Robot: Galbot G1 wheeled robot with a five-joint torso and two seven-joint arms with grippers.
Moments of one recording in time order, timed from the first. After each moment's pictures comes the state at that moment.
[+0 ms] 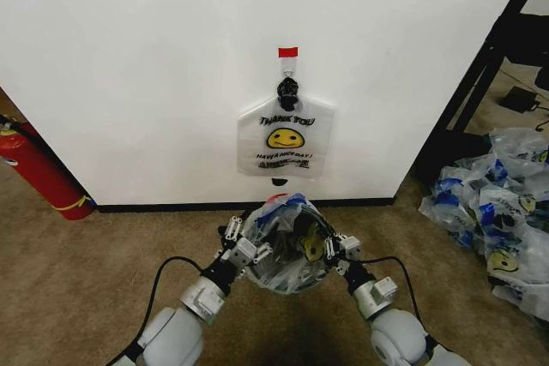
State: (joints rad) left arm 1.35 -0.99 -0.13 -2.06 0.18 -0.06 -0.09; right arm -1.28 0.99 0.07 1.81 0.35 0.31 0.10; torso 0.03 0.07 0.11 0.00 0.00
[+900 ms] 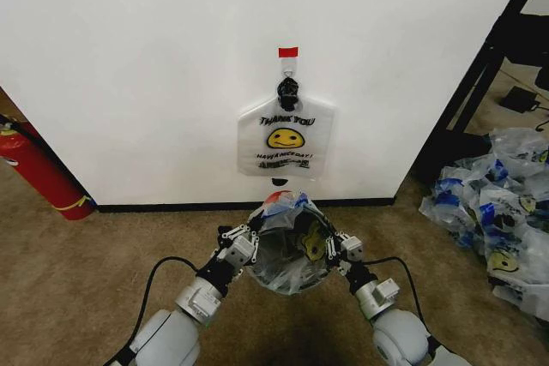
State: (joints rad) left arm 1.34 -0.97 -0.13 -2.11 0.09 -0.02 -0.09; right arm -1.30 0.99 0.09 1.80 0.36 0.33 0.02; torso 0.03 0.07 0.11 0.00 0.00
